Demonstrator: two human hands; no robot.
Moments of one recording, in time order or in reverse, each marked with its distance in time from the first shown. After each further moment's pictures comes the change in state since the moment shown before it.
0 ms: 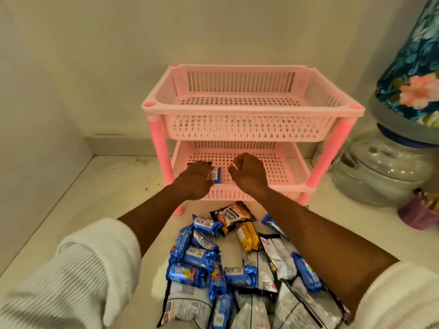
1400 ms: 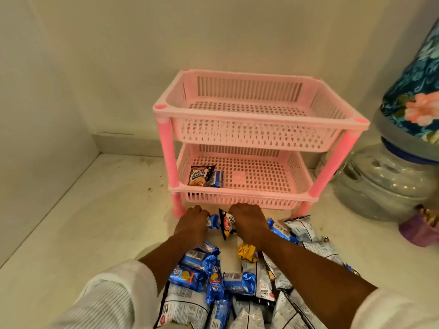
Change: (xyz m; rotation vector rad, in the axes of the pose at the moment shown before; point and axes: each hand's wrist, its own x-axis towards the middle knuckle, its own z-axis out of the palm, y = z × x) left_hand -0.052 -0.024 0.113 0.113 0.025 -0.106; right_hand -0.075 0.059 0.032 -0.748 -0.376 -0.453
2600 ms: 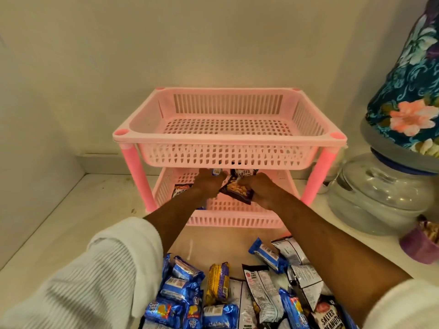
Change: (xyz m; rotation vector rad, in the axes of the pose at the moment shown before) left_hand 0.121 0.104 -0.121 -1.085 0.077 -0.315; right_hand 0.076 0.103 -0.102 1.730 0.001 0.691
